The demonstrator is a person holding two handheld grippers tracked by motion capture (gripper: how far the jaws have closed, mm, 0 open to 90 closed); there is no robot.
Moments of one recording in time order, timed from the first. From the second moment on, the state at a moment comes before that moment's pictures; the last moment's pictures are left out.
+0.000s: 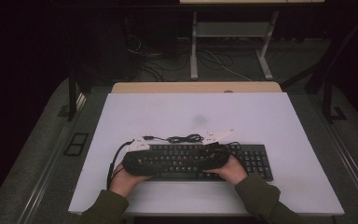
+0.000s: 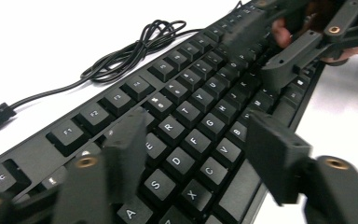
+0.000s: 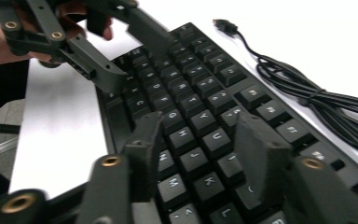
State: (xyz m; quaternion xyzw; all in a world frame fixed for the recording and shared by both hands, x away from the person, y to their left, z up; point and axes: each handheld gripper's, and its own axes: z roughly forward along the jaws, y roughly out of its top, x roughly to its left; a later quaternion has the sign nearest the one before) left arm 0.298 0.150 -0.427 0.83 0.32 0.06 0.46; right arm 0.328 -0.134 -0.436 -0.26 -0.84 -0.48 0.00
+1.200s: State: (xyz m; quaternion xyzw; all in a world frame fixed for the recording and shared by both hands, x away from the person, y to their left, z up) left arm 0.296 0.139 -0.435 0.86 0.29 0.02 0.42; right arm 0.333 -0.143 -0.435 -0.29 -0.82 -0.49 -0.02
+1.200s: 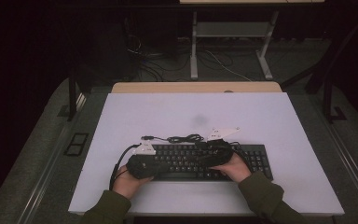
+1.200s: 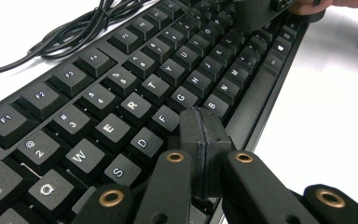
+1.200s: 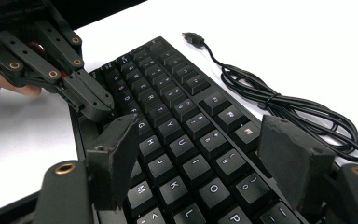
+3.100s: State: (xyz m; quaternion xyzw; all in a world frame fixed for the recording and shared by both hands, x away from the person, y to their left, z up) left arm 0.320 0.153 -0.428 0.84 0.32 0.07 0.43; right arm 0.335 -0.141 -0.438 -0.30 -0.82 -0.49 -0.03
